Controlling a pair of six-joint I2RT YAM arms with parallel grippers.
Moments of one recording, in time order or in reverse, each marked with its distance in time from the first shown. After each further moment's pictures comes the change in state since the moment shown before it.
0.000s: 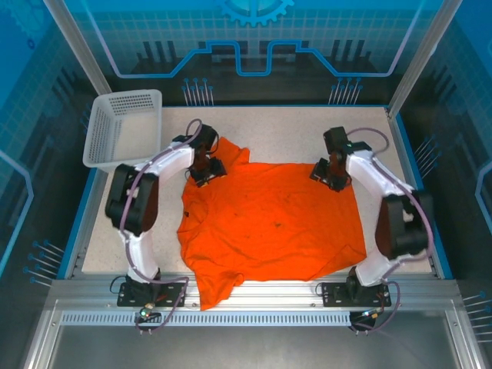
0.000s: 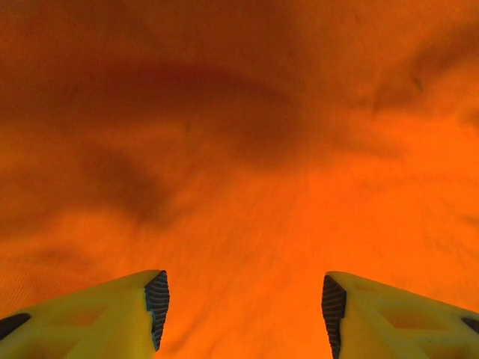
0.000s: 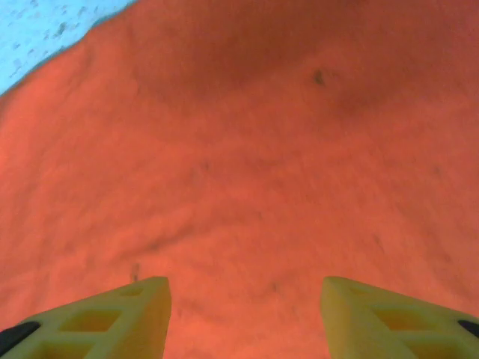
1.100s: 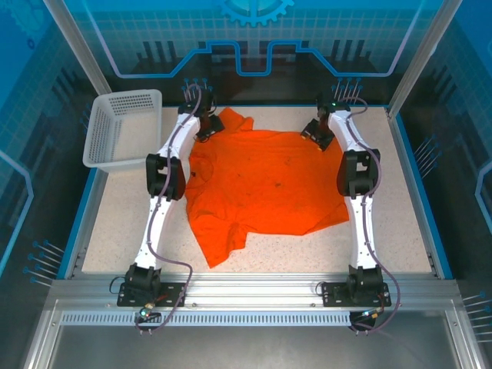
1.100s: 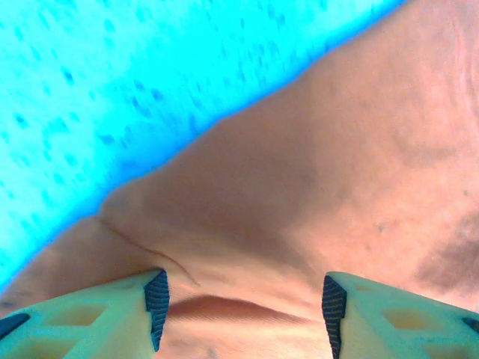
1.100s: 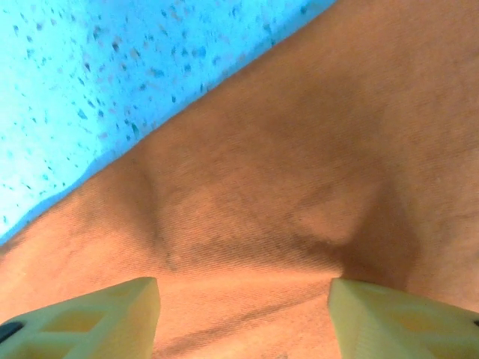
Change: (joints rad) left arm 0.155 0.763 1.212 -0.180 -0.077 0.079; right arm -0.102 0.917 1.202 -0.236 -0.085 0.079
